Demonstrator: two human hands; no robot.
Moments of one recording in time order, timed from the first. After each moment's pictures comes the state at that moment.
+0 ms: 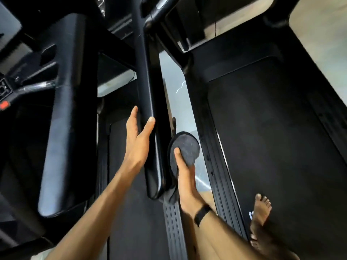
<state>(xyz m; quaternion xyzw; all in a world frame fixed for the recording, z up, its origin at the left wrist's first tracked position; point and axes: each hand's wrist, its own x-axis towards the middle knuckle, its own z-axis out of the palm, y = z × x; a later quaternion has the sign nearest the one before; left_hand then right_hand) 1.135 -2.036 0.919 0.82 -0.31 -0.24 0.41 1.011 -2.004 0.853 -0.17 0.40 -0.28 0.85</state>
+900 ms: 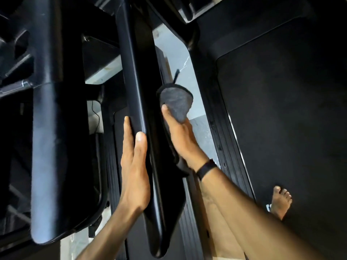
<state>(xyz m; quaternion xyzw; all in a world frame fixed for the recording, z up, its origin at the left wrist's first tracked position) 1.137 -2.044 0.903 0.83 -0.30 -0.26 0.39 1.092 -2.145 0.824 -0.35 0.41 -0.22 0.81</state>
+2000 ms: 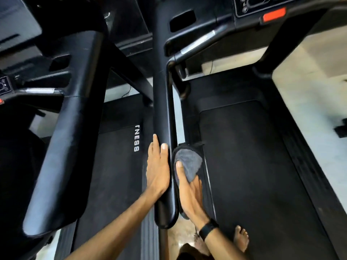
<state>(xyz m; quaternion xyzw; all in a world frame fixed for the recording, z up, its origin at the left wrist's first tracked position) 1.125 -2.044 0.919 0.84 -0.28 -0.26 0.38 1.027 -2.046 0.903 -0.45 0.54 -0.16 0.69</state>
